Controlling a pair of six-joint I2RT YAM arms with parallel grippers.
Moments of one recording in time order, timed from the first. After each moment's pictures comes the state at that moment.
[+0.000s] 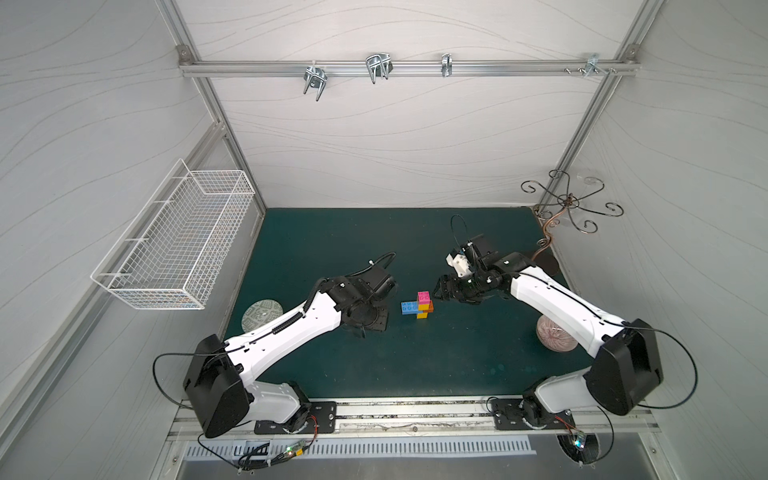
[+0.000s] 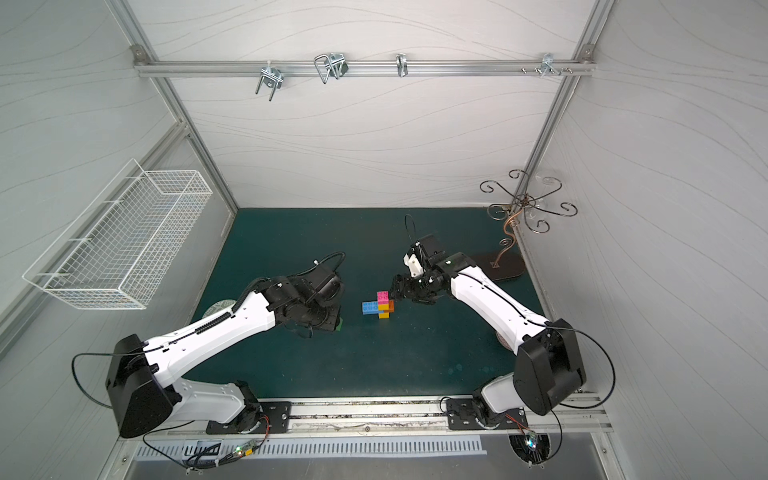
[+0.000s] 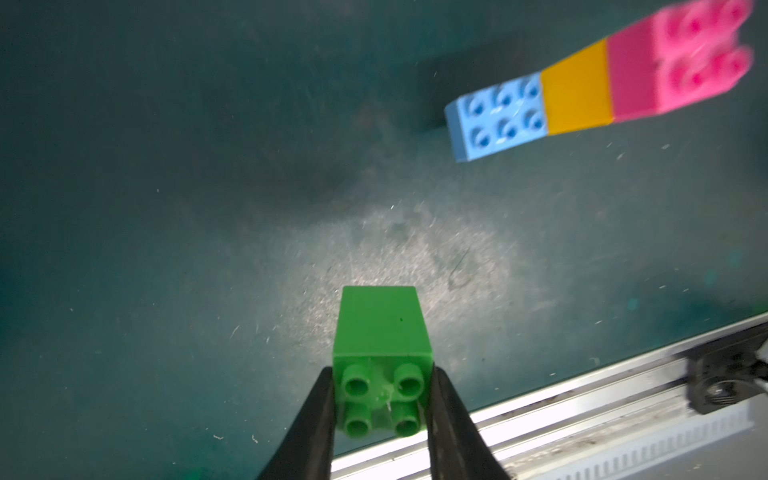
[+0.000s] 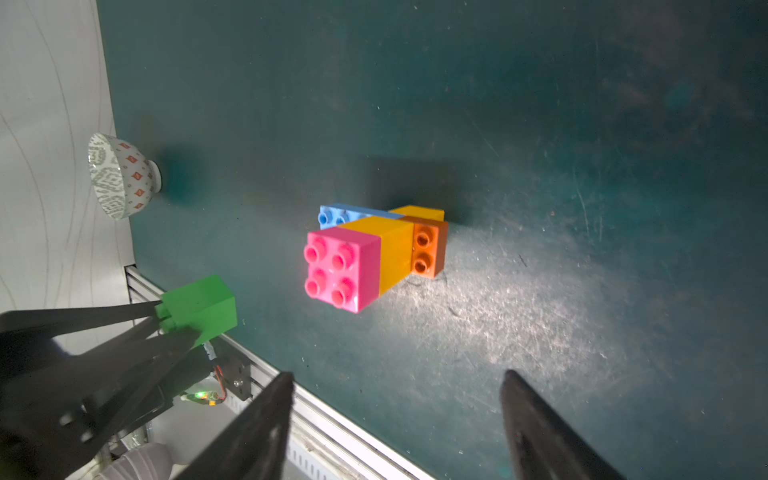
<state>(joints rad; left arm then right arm) -0.79 1.36 1.13 -1.01 -0.04 -0.62 0.58 1.44 1.16 -0.83 -0.38 0.48</state>
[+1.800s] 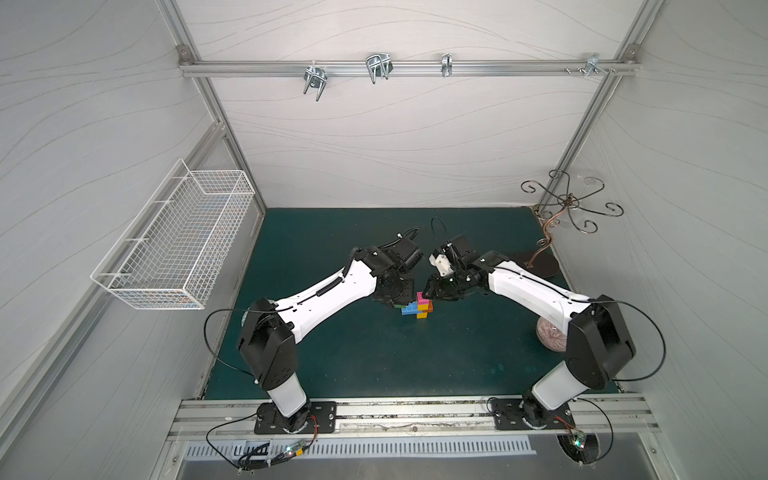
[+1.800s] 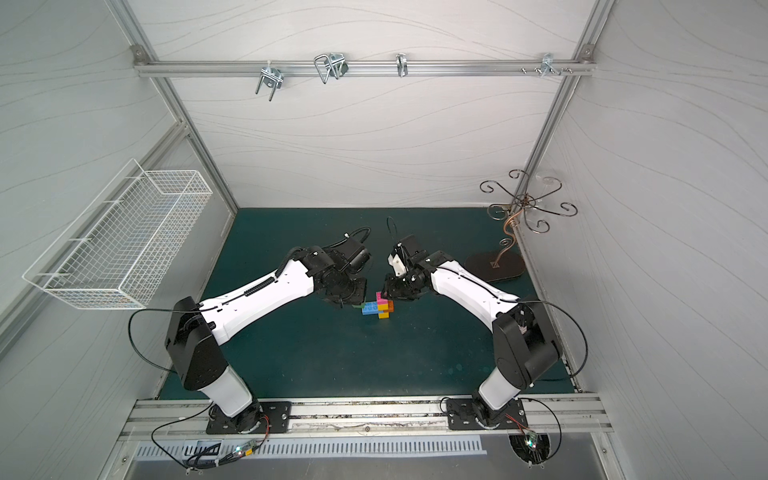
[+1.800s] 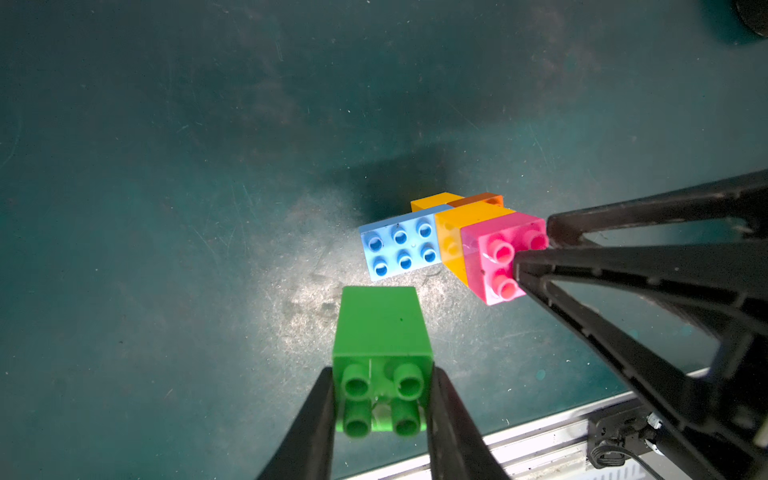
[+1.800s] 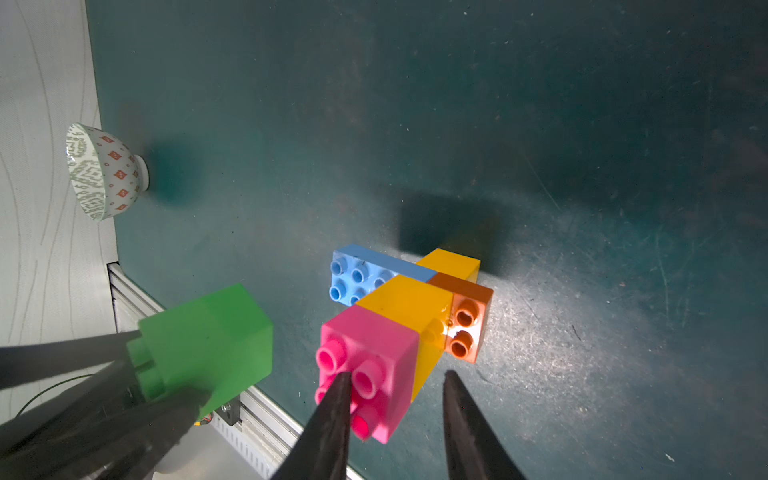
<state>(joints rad) -0.79 1.68 1.48 -1.06 -0.03 -0.69 0.65 1.59 1.19 -0.71 -0.37 0.48</state>
